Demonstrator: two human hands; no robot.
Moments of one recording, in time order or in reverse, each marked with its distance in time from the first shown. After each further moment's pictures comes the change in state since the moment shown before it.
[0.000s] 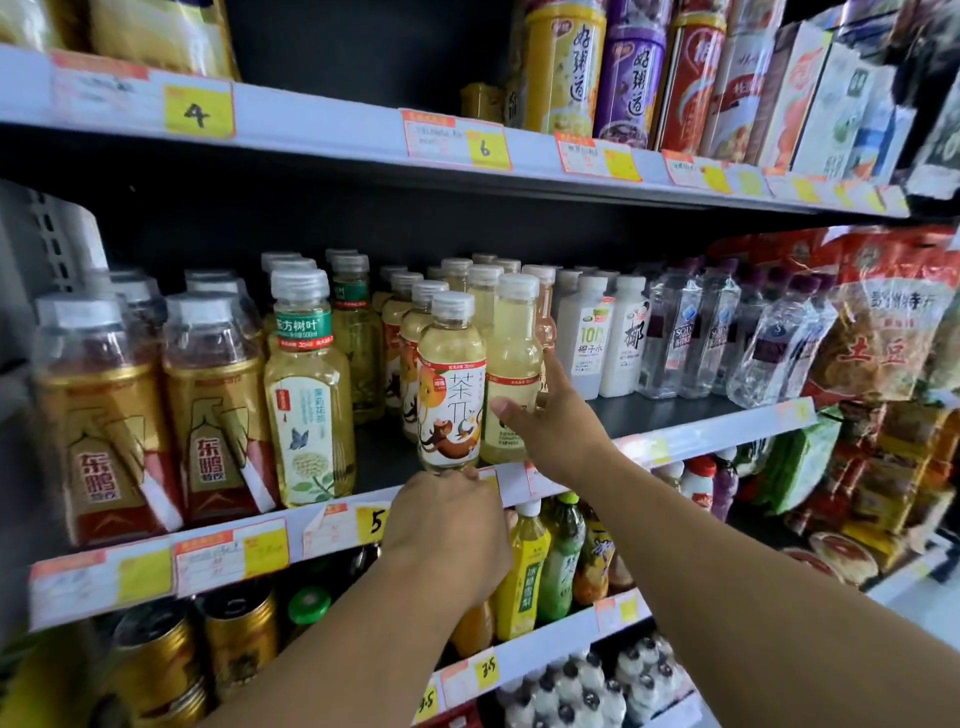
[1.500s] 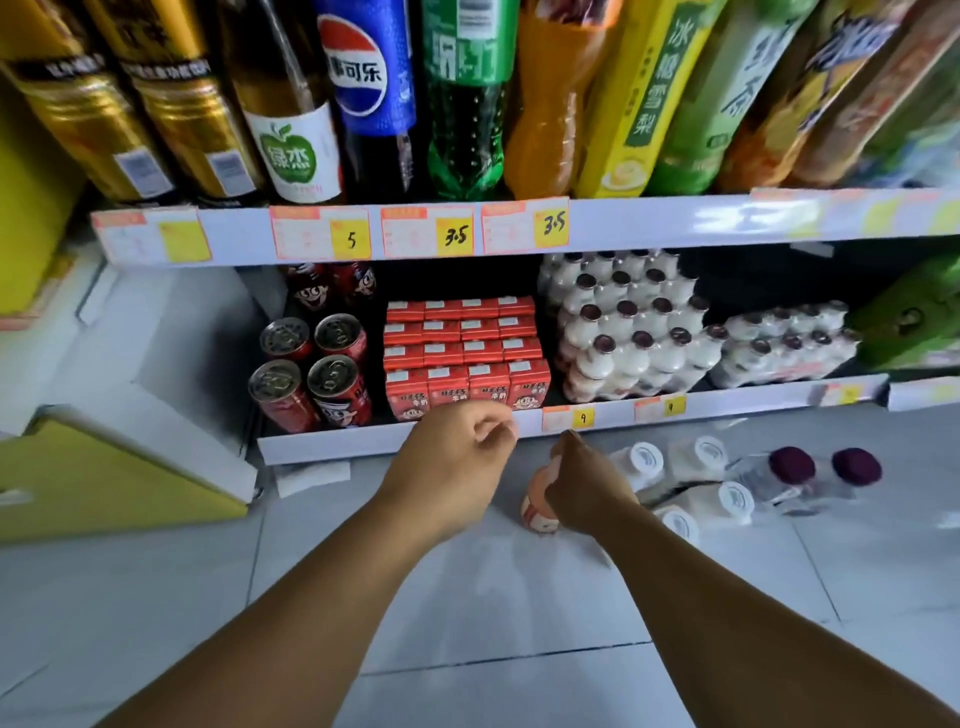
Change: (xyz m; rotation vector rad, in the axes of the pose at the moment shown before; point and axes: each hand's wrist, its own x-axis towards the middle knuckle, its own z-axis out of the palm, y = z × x) left_hand -0.176 0.078 0.315 -1.036 -0.351 -0.609; right_hand -0.253 0.390 0.184 -0.556 -0.716 0.436
